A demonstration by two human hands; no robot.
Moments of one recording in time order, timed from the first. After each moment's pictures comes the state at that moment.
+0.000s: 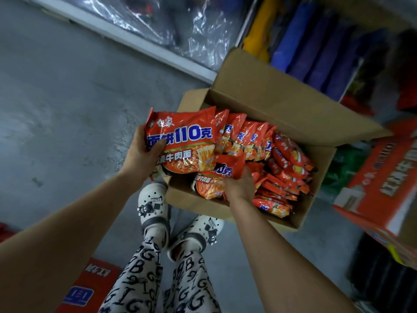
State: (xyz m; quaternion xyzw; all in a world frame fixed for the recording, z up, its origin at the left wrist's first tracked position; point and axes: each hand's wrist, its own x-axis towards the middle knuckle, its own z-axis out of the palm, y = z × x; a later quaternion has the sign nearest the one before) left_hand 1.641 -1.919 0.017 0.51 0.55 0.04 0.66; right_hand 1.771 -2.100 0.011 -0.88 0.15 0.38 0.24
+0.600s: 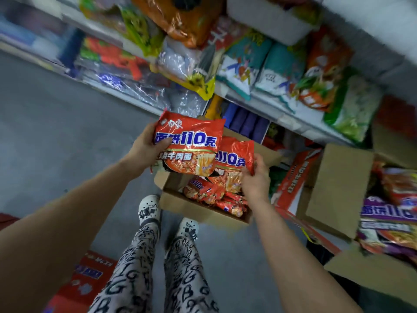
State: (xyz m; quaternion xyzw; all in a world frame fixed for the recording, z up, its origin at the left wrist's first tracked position) left_hand 1.671 -1.907 0.311 0.55 0.44 0.04 0.71; right_hand 1.835 -2.130 0.324 -0.91 -0.03 0.27 0.33
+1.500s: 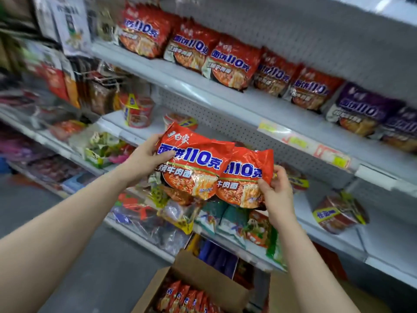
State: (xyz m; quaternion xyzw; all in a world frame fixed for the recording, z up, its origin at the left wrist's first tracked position) left_hand 1.660 -1.860 0.731 0.65 0.23 0.30 0.66; right_hand 1.884 -2.093 0.743 -0.74 -0.30 0.10 0.59
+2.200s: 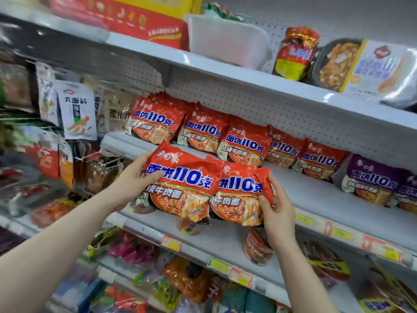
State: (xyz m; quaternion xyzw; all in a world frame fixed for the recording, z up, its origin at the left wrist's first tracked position) left_hand 1.639 -1.644 0.838 0.69 0.16 0.36 0.61; right_hand 1.869 -1.892 0.839 -0.66 -0.34 0.02 0.67
